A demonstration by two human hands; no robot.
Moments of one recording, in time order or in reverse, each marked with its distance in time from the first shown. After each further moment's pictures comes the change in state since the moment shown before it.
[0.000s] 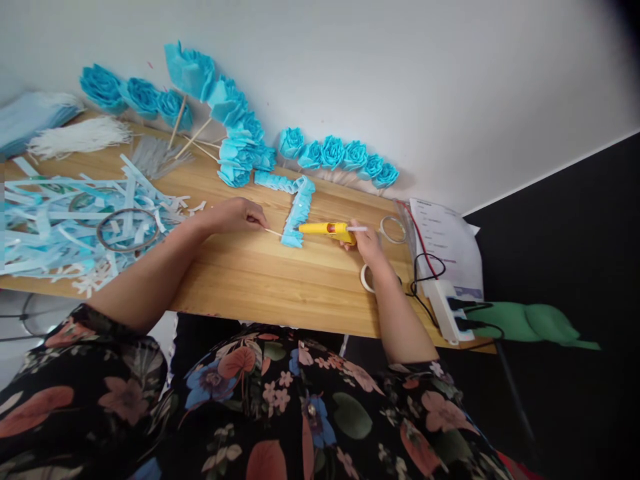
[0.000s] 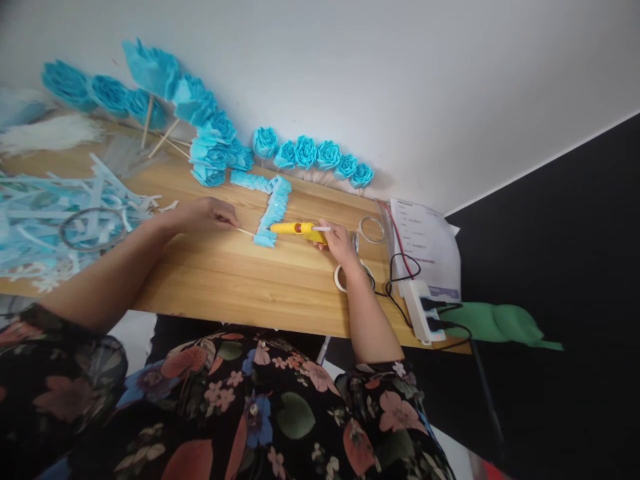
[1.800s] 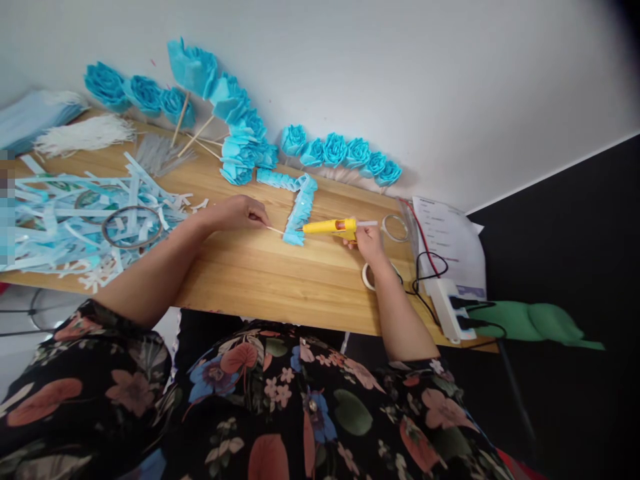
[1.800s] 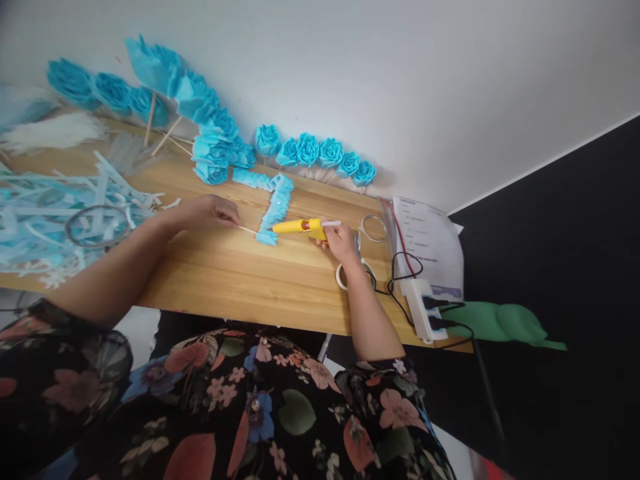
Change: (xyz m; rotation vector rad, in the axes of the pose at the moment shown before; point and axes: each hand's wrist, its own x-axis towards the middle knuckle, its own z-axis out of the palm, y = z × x) left_hand 0.000 0.000 -0.001 0.014 -0.008 0.007; right_hand 0.002 0.007 0.001 -0.101 0.054 -0.061
